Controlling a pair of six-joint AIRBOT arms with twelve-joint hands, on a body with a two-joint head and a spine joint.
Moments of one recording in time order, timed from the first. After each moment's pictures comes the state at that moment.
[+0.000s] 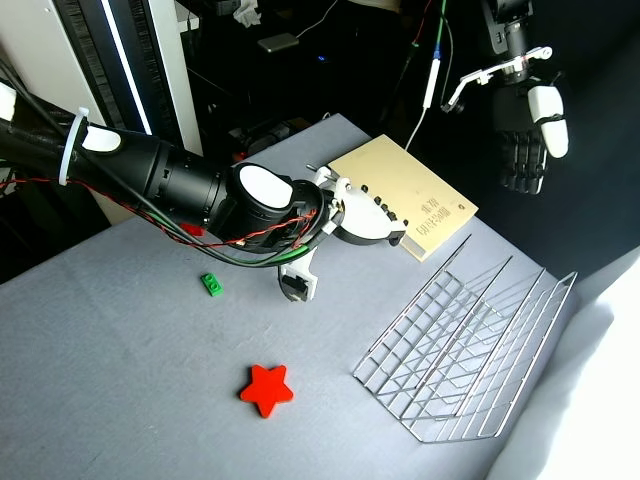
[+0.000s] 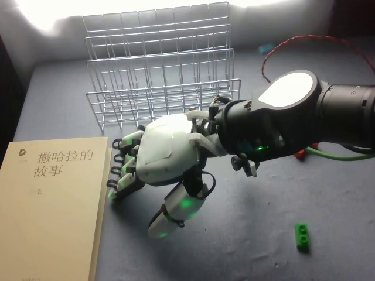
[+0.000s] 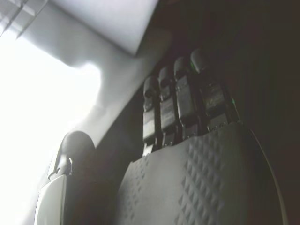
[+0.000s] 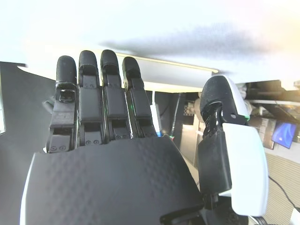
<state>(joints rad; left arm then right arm) 0.70 -0.76 1.39 0.10 0.05 -0.92 -0.29 -1.66 1.59 -1.74 0.45 0.35</state>
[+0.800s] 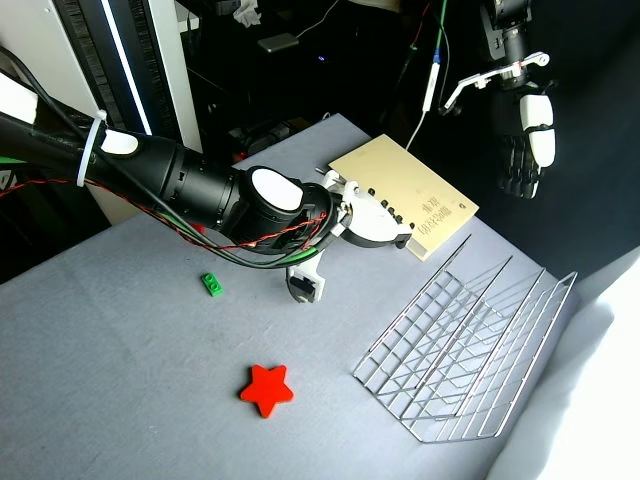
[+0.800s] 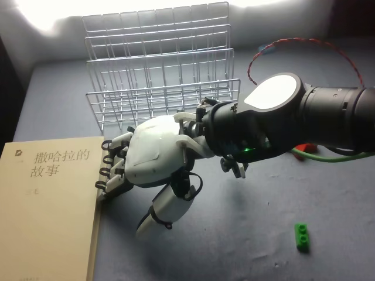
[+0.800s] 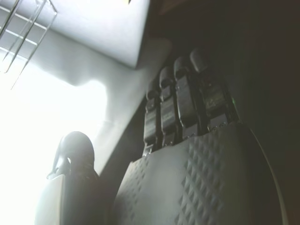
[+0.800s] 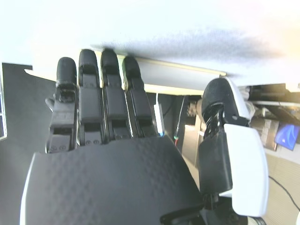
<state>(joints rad) 0.69 -0.80 1.42 0.14 0.05 -0.89 -0.29 -1.71 1.64 -1.74 0.45 0.35</state>
